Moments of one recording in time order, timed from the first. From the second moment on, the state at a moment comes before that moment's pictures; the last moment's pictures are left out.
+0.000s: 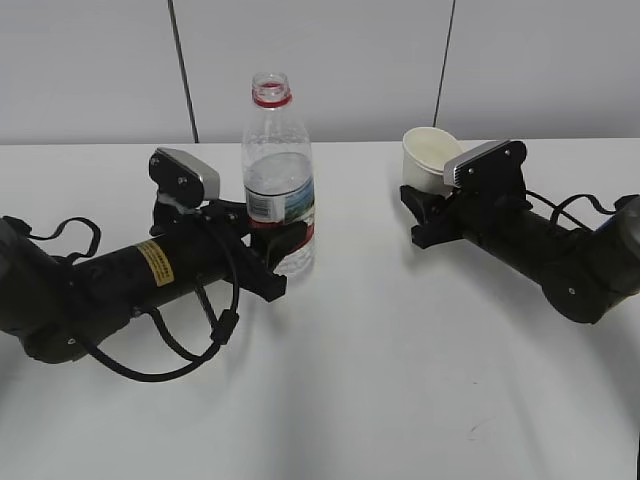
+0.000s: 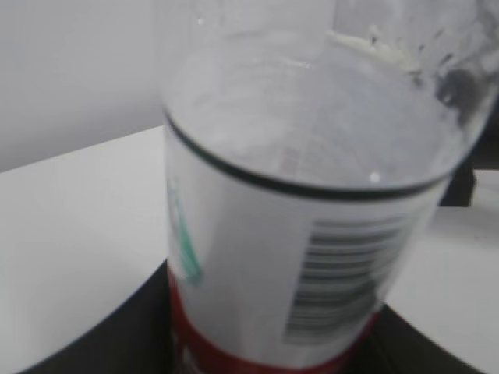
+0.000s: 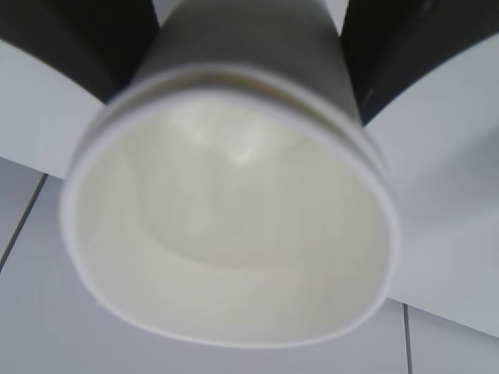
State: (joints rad) left arm -0.41 2.10 -0.82 0.50 -1.10 -0.21; right arm 0.11 2.25 -1.01 -0.34 -1.01 -0.02
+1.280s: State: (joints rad) left arm -0.42 2.18 -0.82 0.52 -1.14 -0.22; right arm 0.11 2.33 -1.02 -0.35 -1.05 0.01
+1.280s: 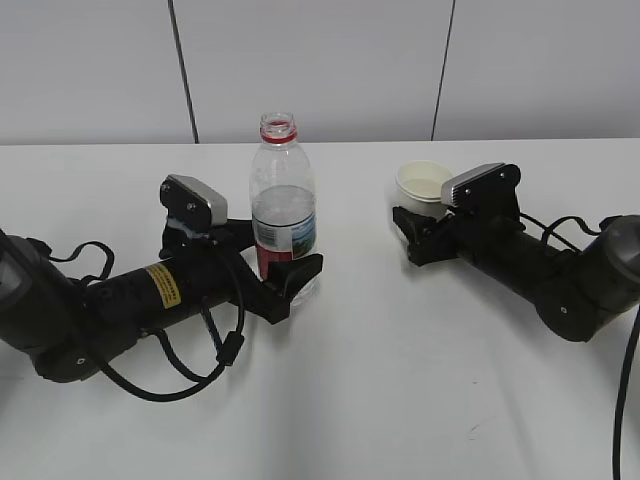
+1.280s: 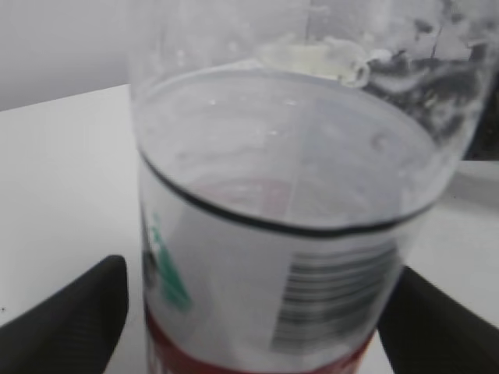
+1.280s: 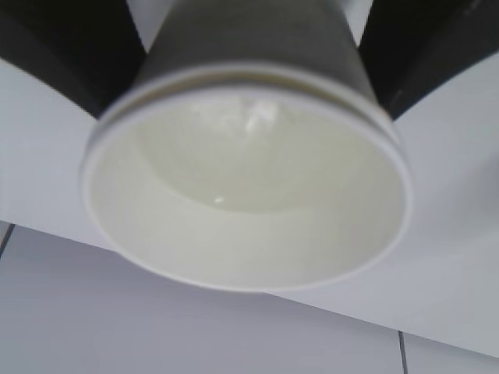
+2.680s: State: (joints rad) left arm -0.14 2.02 -0.58 0.17 -1.12 -0.01; right arm -0.07 2.14 -0.69 -0.05 -1.10 -0.07
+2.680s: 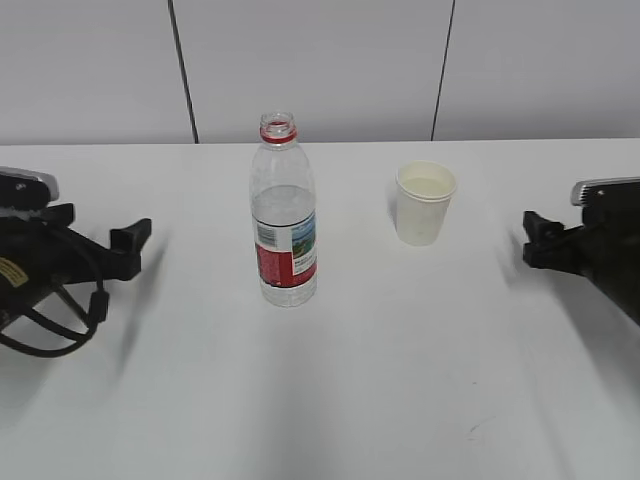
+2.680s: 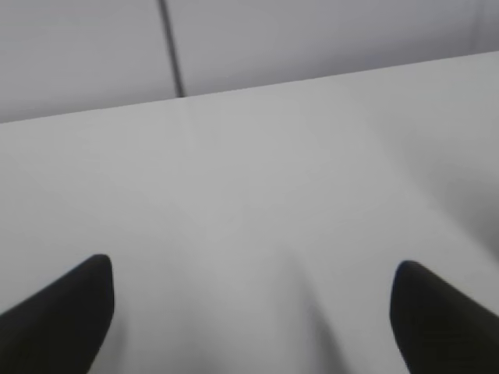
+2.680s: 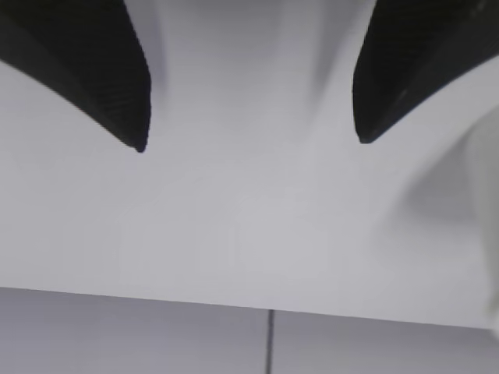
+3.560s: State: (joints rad) left arm 0.01 1.85 -1.44 0.09 0.71 0.04; right arm -0.20 1.93 -1.25 -0.08 0.43 0.00
